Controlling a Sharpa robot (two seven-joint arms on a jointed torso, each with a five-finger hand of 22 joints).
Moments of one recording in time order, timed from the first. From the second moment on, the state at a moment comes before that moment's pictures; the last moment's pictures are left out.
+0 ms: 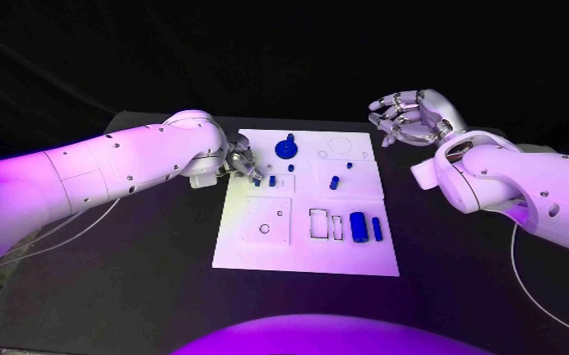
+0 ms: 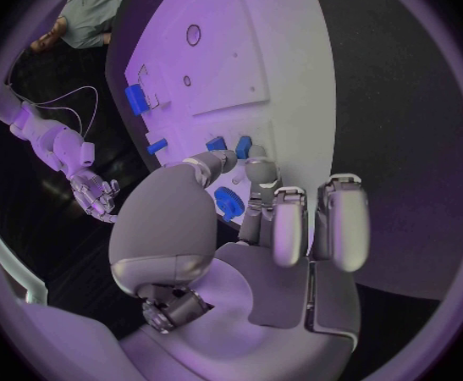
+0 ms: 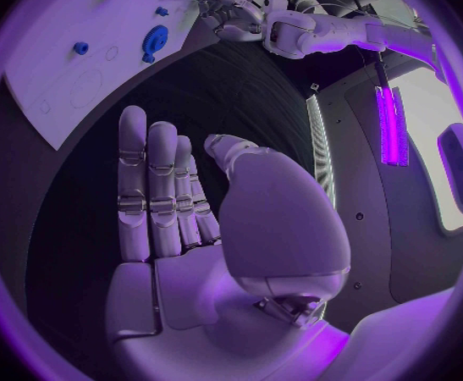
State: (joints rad) left arm 1.24 -0.68 -0.08 1.28 -1.06 0.21 -0.51; left_hand 1.09 -0.22 0.53 0.20 0.43 0.96 0.05 0.48 0.86 1.28 -0.02 1.00 0.86 1.47 -0.08 1.56 1.31 0.06 1.47 0.02 1.45 1.31; right arm 1.28 -0.90 -0.17 1.56 -0.60 -0.63 0.23; right_hand 1.34 -0.20 0.43 0.26 0.33 0.84 0.17 0.29 0.40 1.05 0.08 0.63 0.67 1.33 0.00 0.59 0.84 0.17 1.26 0.10 0.40 0.66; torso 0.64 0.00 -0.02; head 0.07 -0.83
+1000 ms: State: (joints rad) left arm 1.24 -0.78 -0.06 1.36 -0.87 -0.03 -0.33; left_hand 1.18 -0.19 0.32 0.29 0.28 0.79 0.14 0.42 0.80 1.01 0.06 0.77 0.64 1.46 -0.01 1.38 1.28 0.12 1.30 0.07 1.17 0.96; right arm 1.27 -0.90 -0.17 1.54 -0.90 -0.48 0.11; right_hand 1.35 -0.22 0.51 0.16 0.24 0.90 0.16 0.28 0.37 1.12 0.09 0.21 0.30 1.46 0.00 0.85 1.10 0.15 1.39 0.09 0.68 0.88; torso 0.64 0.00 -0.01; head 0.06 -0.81
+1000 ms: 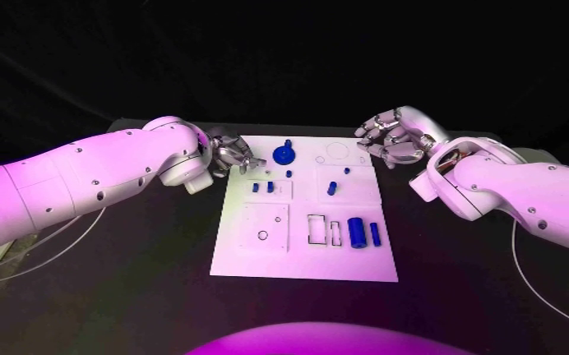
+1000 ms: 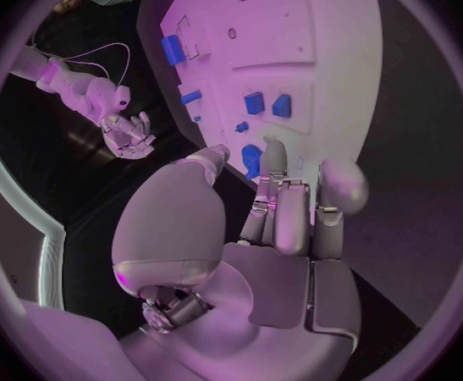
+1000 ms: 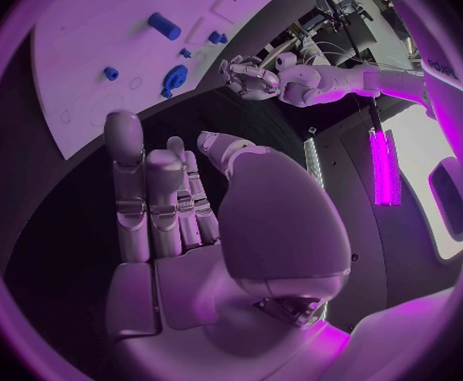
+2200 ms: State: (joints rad) left arm 1.21 -0.88 -0.06 1.55 -0.25 -0.28 0.38; left_hand 1.43 -0.19 0.46 0.23 0.28 0.75 0.19 0.42 0.64 0.86 0.12 0.65 0.44 1.10 0.04 1.03 0.81 0.17 1.11 0.12 0.79 0.56; right arm 1.27 -0.76 -0.17 1.44 -1.61 -0.32 -0.18; right_hand 1.35 -0.22 0.54 0.12 0.16 0.93 0.16 0.25 0.36 1.11 0.10 0.12 0.20 1.46 0.00 1.27 1.31 0.09 1.45 0.10 1.16 1.28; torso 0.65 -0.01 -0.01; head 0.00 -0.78
